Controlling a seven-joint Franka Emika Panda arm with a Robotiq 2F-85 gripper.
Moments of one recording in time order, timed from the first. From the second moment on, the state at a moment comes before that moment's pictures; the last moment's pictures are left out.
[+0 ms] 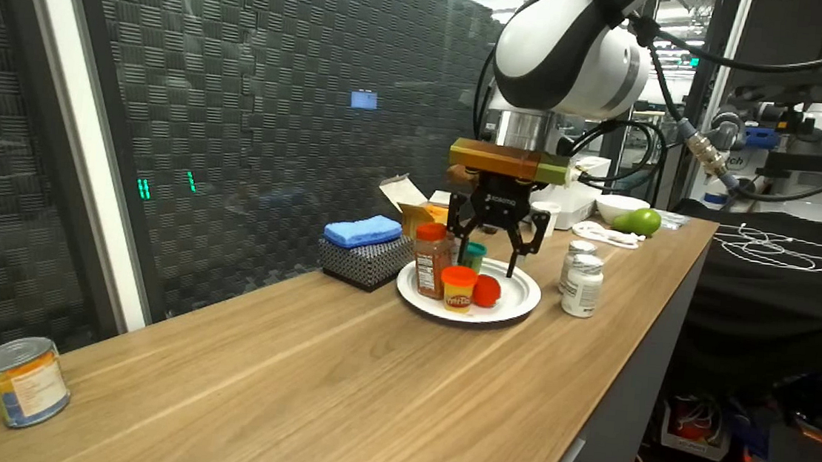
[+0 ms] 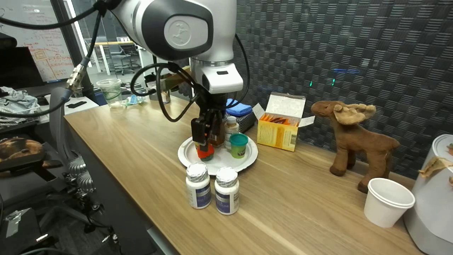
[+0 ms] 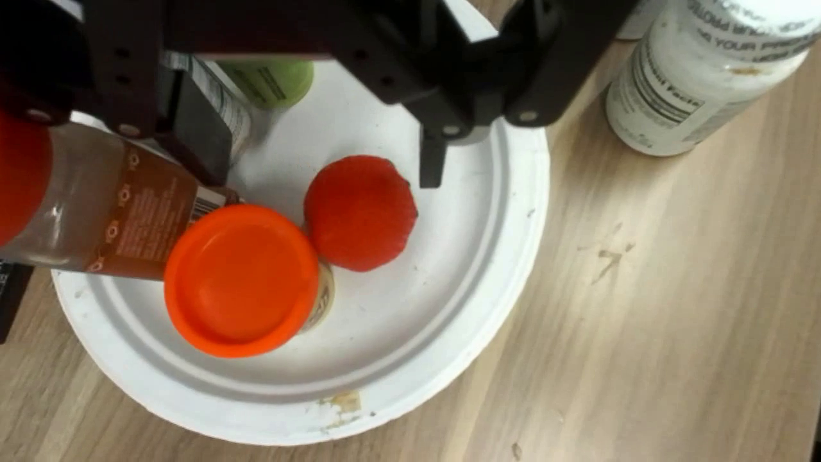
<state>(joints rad) -0.03 0.22 -0.05 -2.10 0.16 2.35 0.99</state>
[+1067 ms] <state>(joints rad) -0.08 -0.08 -0.13 -2.35 0.08 2.38 1.15</state>
